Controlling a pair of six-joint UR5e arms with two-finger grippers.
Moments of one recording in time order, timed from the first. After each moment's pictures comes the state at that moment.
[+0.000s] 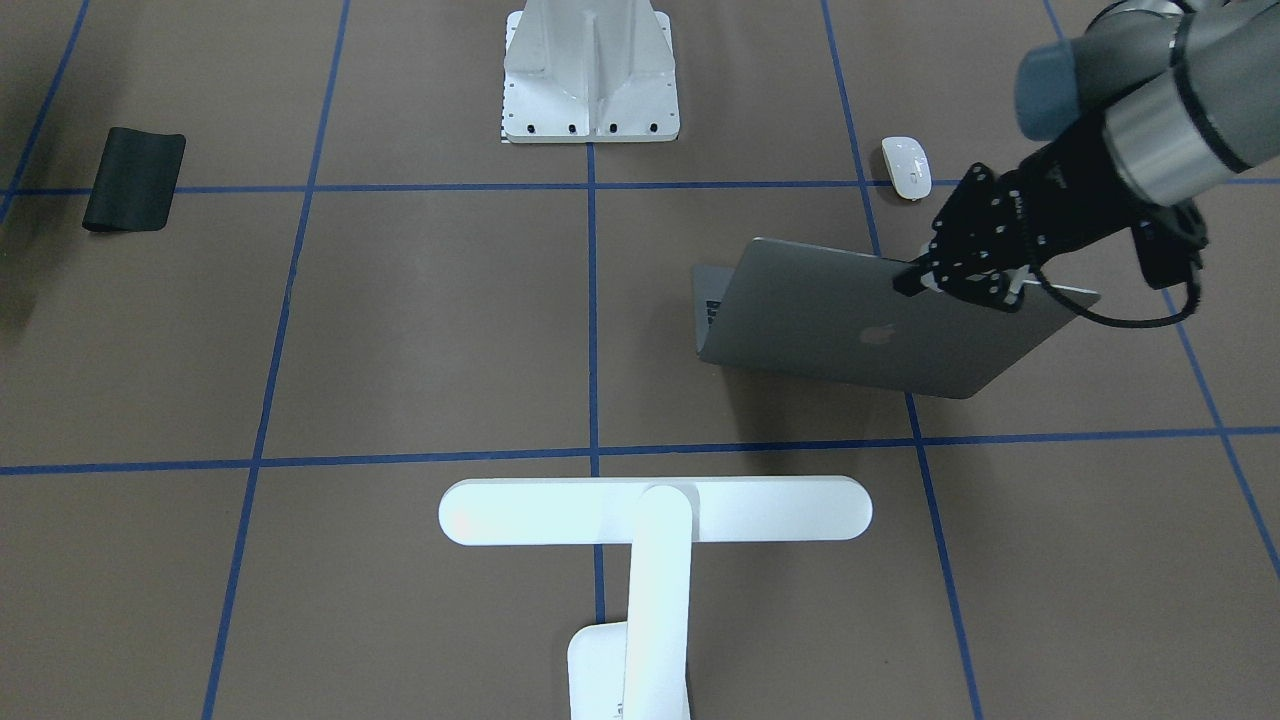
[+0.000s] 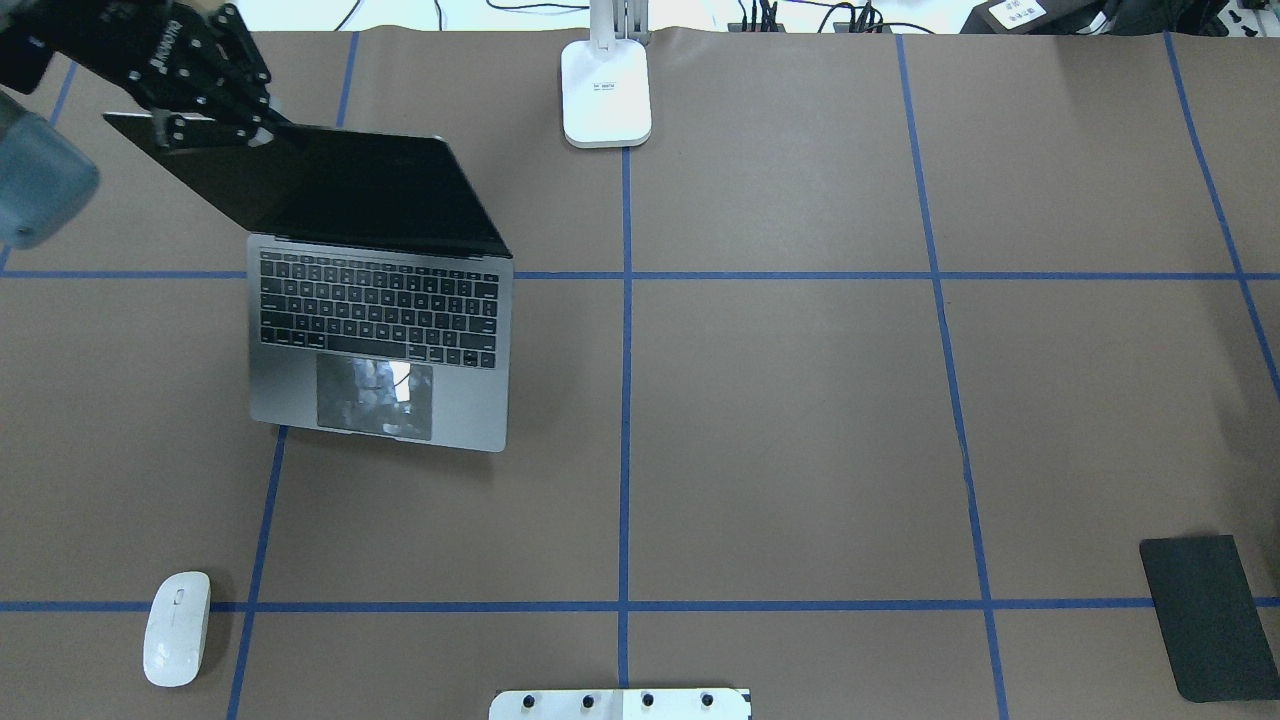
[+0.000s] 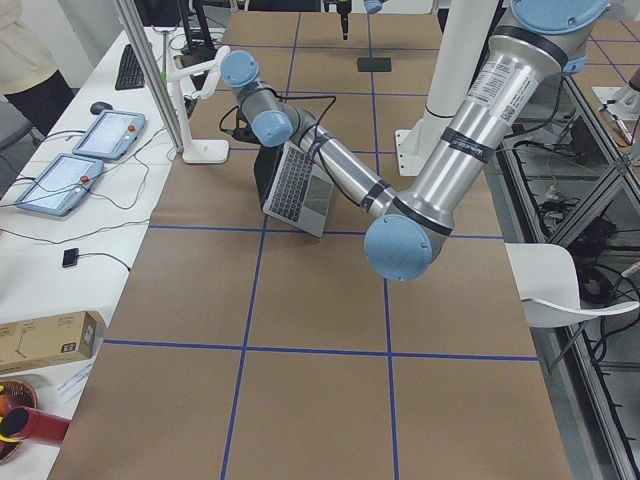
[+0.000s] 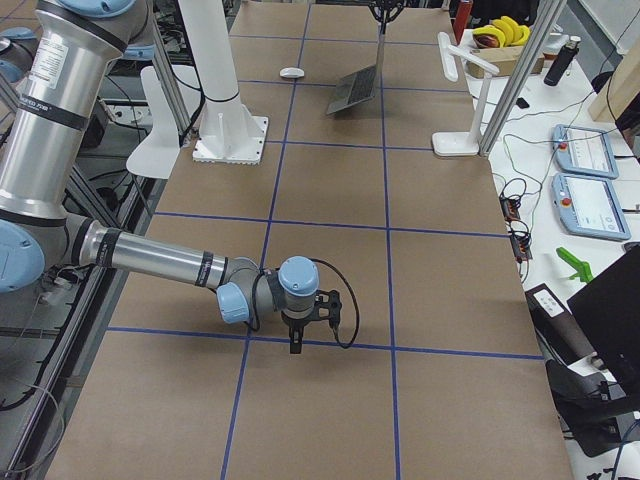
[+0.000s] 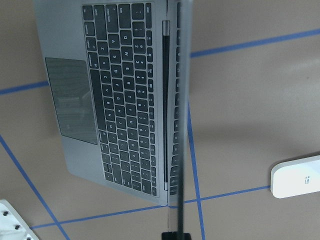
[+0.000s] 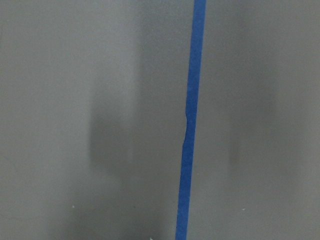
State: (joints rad) left arm -1.10 -2.12 -1.72 -1.85 -2.61 -2.46; right arm 1.25 -1.93 1.64 -1.06 2.33 0.33
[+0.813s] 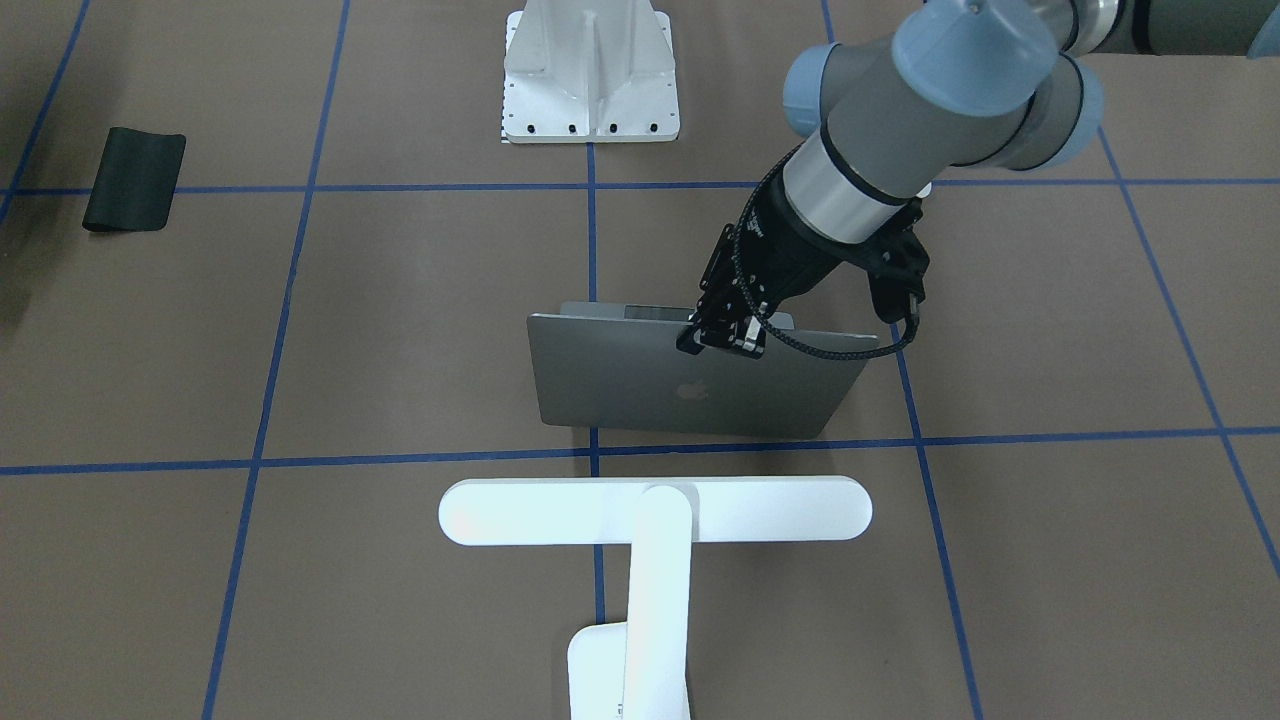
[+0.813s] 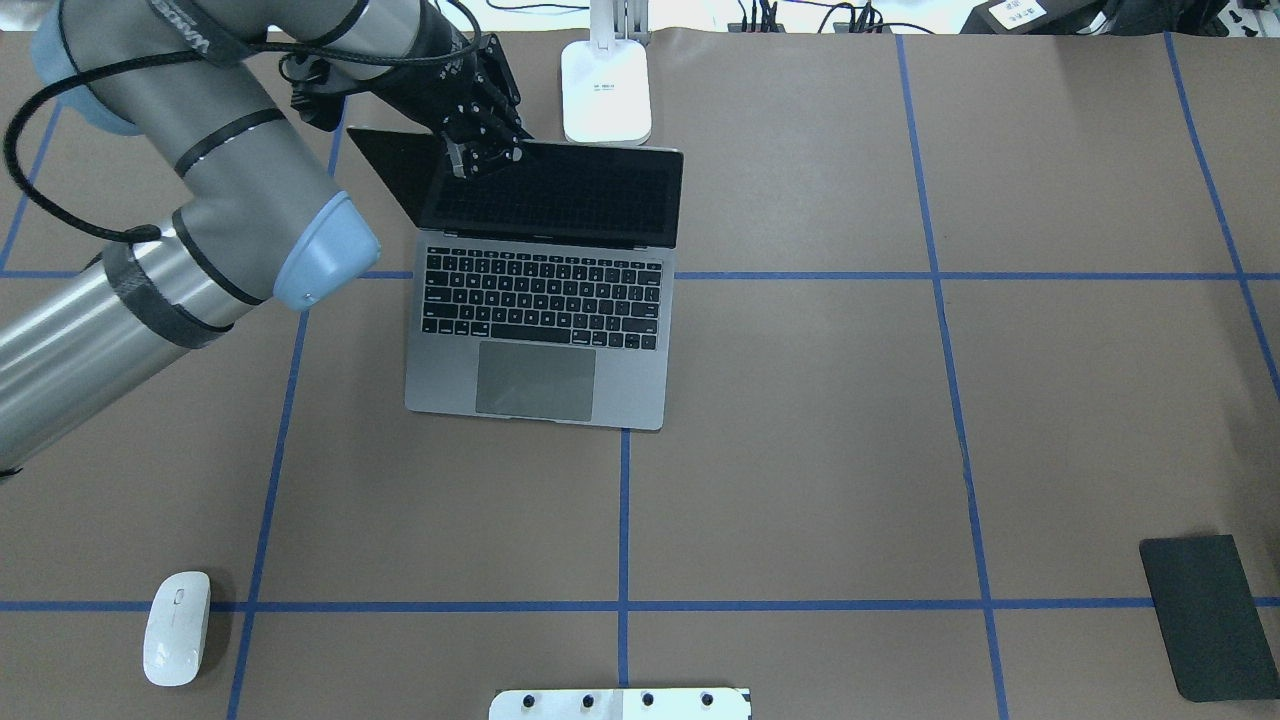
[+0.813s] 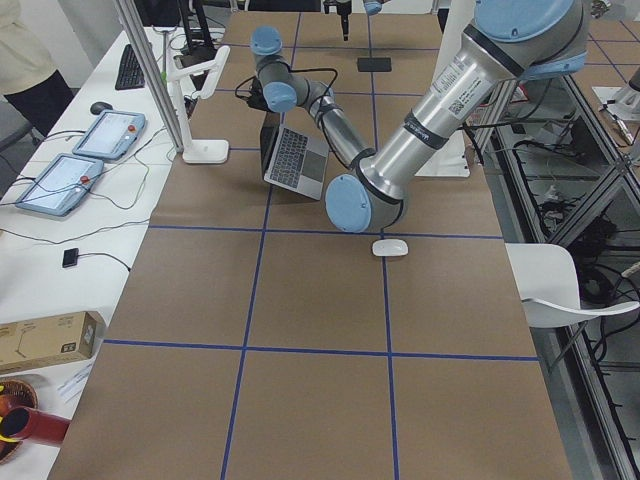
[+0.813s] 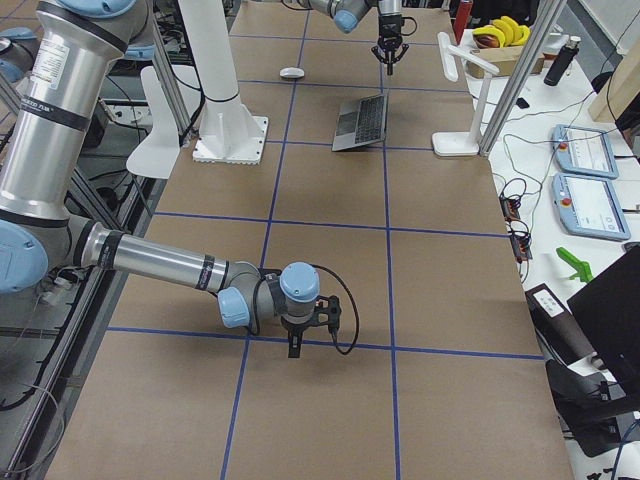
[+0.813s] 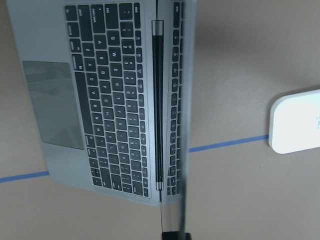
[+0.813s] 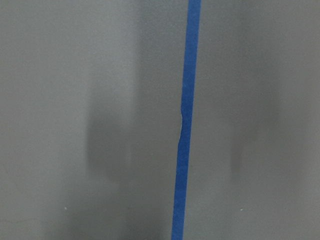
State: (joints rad) left arm -0.88 -2.36 -1.56 -1.96 -2.23 -2.63; right arm 1.25 -1.92 1.60 -1.06 2.33 0.33
